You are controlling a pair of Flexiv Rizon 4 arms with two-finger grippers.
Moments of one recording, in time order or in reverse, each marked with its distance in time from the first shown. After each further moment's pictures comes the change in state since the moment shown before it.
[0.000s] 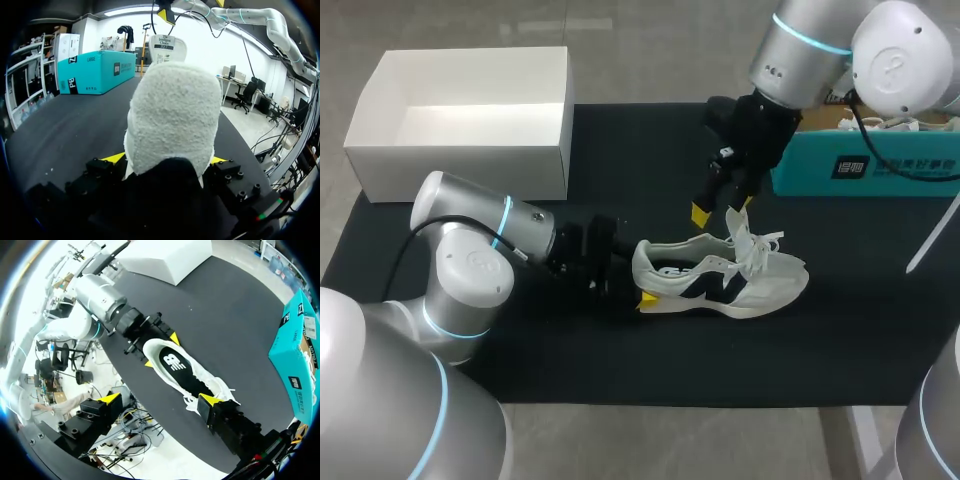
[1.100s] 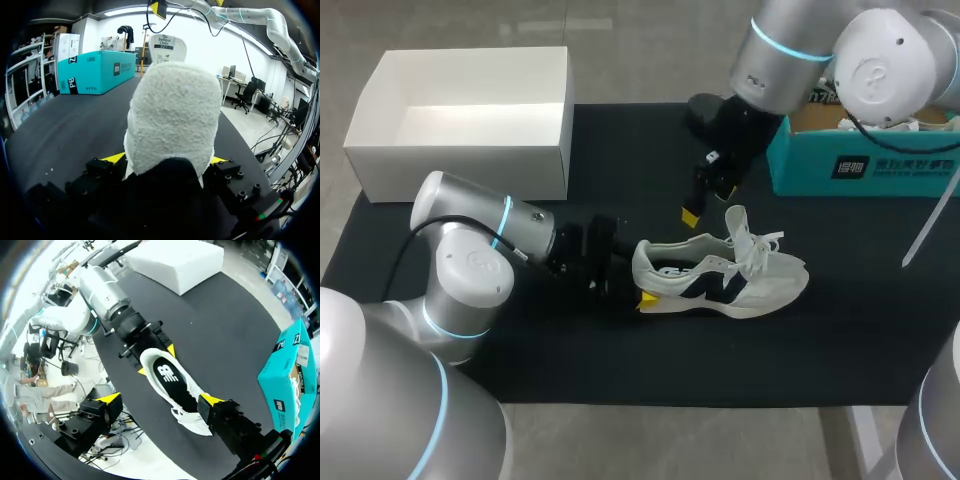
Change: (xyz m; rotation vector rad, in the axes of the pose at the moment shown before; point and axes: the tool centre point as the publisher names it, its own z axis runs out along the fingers) left arm 0.000 0.000 0.000 0.000 0.000 0.000; right arm 0.001 0.019 0.004 -0.038 -0.145 -0.183
